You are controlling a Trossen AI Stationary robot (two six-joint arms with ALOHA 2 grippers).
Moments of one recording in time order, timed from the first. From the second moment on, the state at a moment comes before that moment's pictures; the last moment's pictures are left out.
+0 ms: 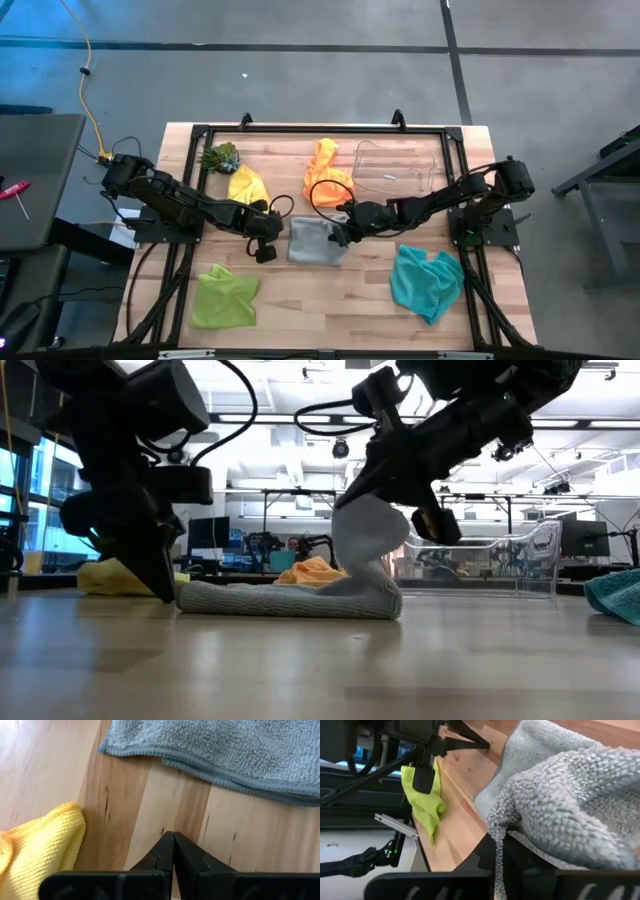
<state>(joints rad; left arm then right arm) -0.07 1.51 0.60 -0.25 -0.17 -0.39 0.12 1.66 0.80 0.29 -0.04 1.21</state>
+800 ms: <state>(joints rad) -0.07 1.52 0.60 -0.23 -0.17 -0.39 0.11 1.94 1.07 0.26 -0.05 1.07</state>
